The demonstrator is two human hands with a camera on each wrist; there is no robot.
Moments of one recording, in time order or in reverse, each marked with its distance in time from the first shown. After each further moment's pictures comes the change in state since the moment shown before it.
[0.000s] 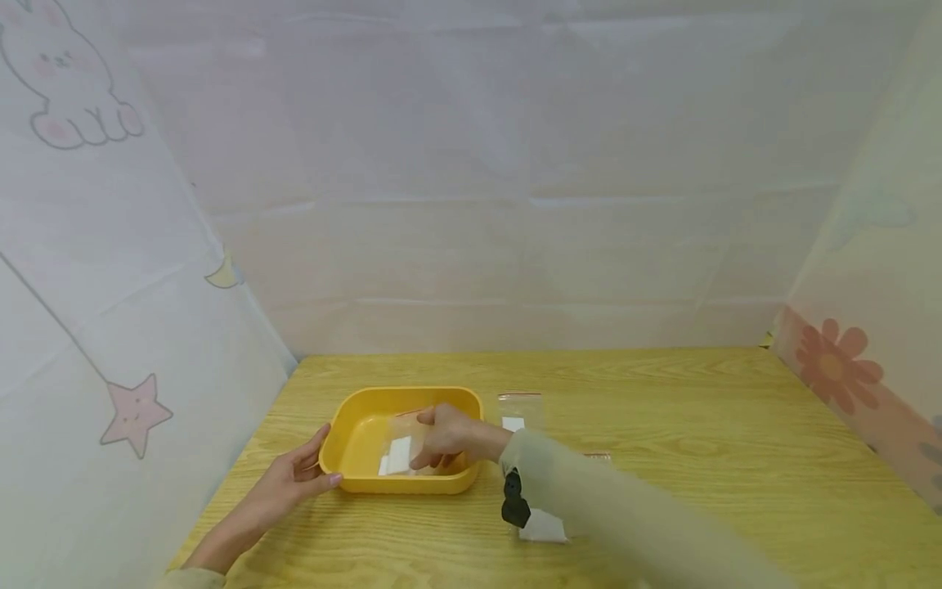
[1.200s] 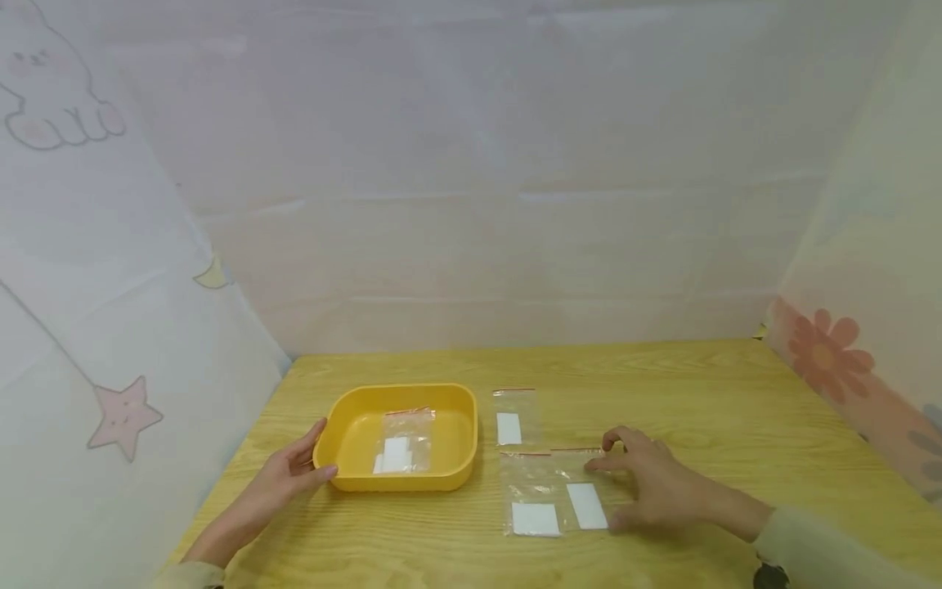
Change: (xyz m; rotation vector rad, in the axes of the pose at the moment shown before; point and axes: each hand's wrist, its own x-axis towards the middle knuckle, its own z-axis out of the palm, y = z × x) left_hand 0.007 -0.004 -0.001 0.027 0.048 -0.072; right_hand -0.162 0.173 -0.157 -0.708 0.169 -0.481
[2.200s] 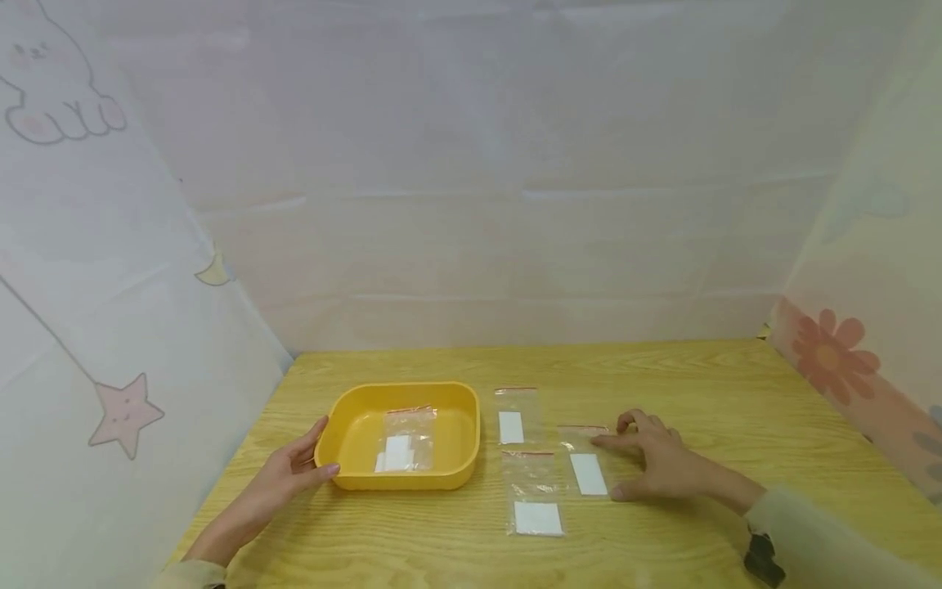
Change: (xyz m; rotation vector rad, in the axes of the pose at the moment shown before) left_hand 0.001 0.000 0.000 -0.007 0.010 -0.002; right_hand 0.005 0.037 0.002 0.071 0.032 0.120
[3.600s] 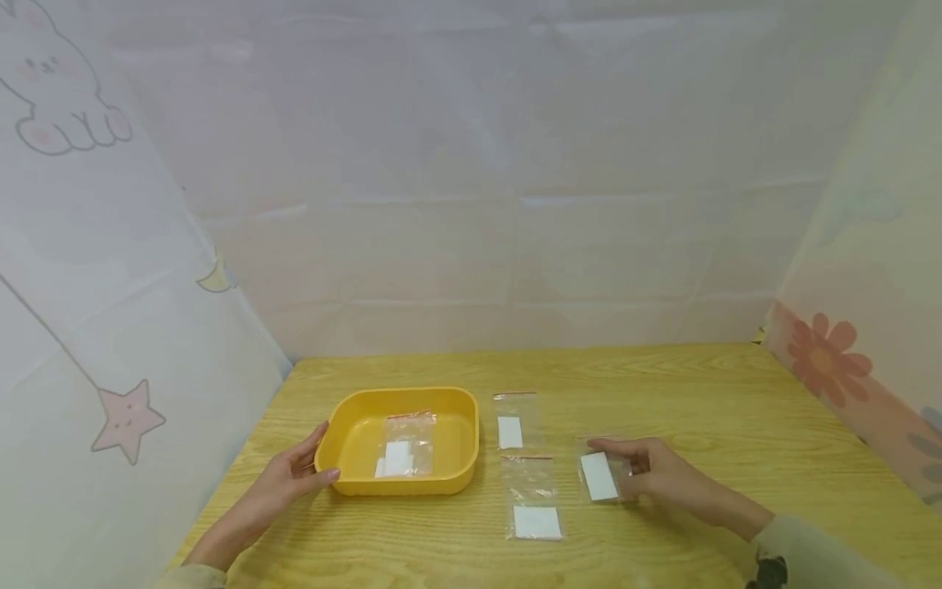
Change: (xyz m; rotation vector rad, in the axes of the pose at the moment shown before) left_hand -0.001 0.003 0.001 0.023 0.006 -0.023; right_hand -0.010 -0.019 -0.001 0.734 -0.111 0.124
